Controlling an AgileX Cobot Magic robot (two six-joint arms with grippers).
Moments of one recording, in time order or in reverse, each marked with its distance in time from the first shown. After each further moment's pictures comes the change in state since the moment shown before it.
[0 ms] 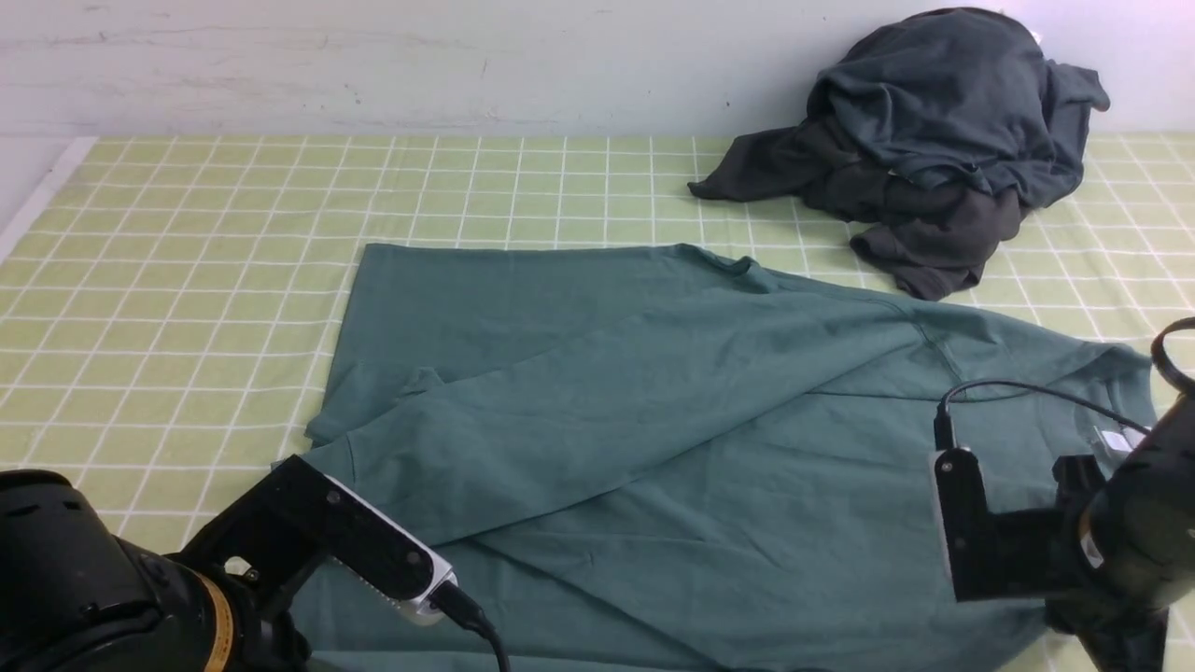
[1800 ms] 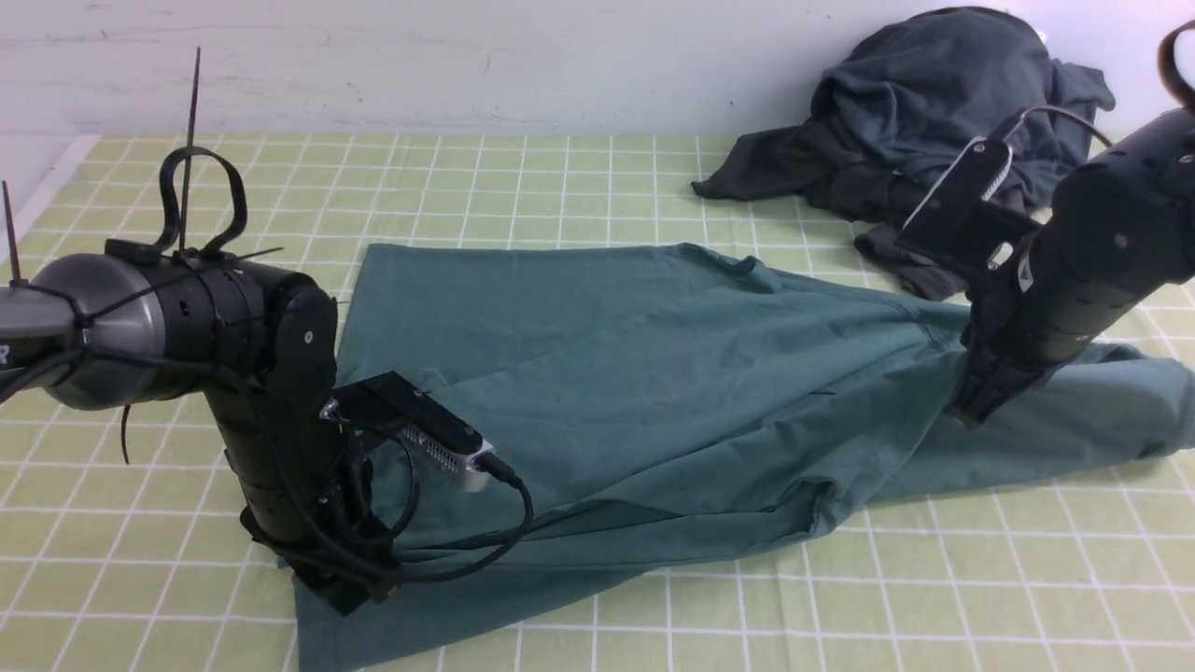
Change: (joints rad) right arm -0.034 0.147 -0.528 0.116 0.150 0.433; left arm 0.335 0.626 -0.459 -0.295 0.117 0.624
